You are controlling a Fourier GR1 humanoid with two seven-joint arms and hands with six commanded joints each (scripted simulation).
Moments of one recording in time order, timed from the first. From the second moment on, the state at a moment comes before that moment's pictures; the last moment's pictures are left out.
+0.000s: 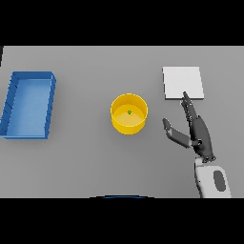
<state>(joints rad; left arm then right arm) -1.54 0.56 -0.22 -0.33 -0.88 -0.23 0.17 0.01 -0.08 0.08 -1.62 0.15 0.03 -0.10</state>
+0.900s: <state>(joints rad) -0.88 0.58 0.05 -0.68 -0.50 0.00 0.53 0.02 -0.09 0.08 -1.59 0.15 0.04 -0.11</state>
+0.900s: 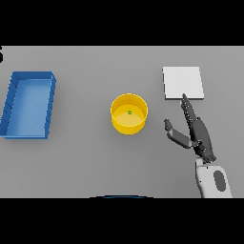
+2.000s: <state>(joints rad) -0.56 0.51 0.09 -1.15 -0.38 -0.25 0.61 0.01 -0.09 0.09 -1.60 0.16 0.03 -0.10</state>
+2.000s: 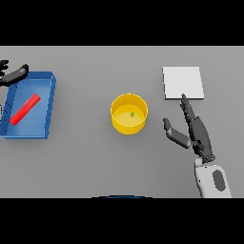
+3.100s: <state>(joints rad) -0.52 0.47 0.09 -1.21 -0.41 -0.19 0.55 -0.39 -0.35 0.39 -1.49 0.58 0.25 -0.07</state>
